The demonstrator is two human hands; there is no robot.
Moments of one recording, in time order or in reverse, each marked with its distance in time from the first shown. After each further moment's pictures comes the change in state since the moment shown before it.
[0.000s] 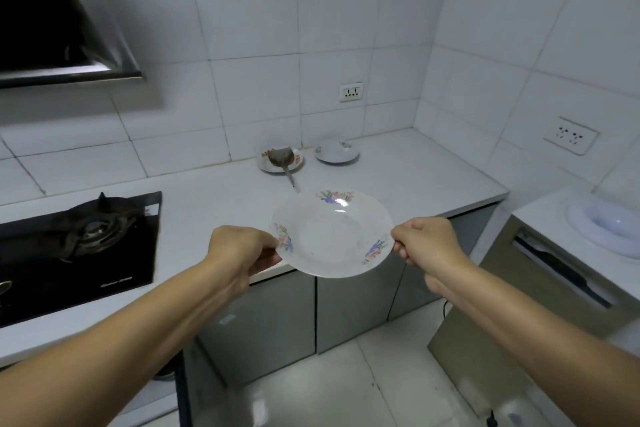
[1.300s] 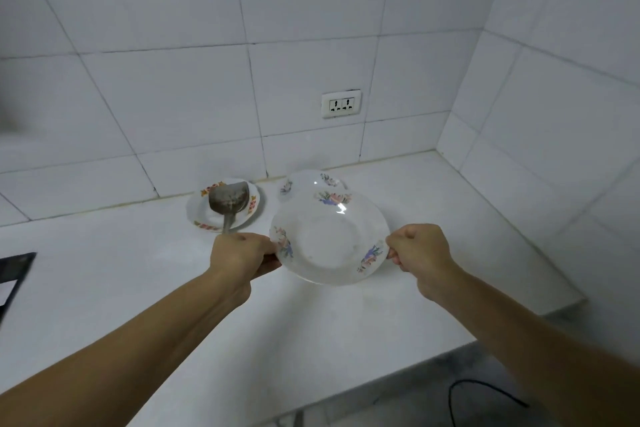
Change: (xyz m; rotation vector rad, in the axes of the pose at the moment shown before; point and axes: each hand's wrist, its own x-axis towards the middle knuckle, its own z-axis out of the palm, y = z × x) left_hand 0.368 0.065 0.281 -0.013 0.128 -0.072; right_hand 0.486 -0.016 0.018 -0.162 -0.087 0.034
